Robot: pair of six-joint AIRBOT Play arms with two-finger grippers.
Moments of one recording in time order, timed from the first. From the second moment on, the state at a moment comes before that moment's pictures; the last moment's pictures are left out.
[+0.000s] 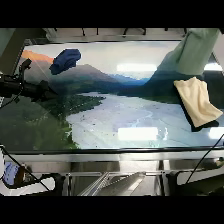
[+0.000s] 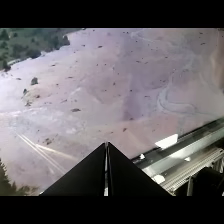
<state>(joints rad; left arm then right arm) 0.24 -1.42 1.45 0.85 -1.55 -1.36 -0.43 -1.69 2.02 -0.39 0.76 1.08</state>
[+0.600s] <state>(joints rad) 0.24 -1.42 1.45 0.84 -1.54 -1.38 -0.55 -1.86 2.11 -0.38 0.78 1.03</state>
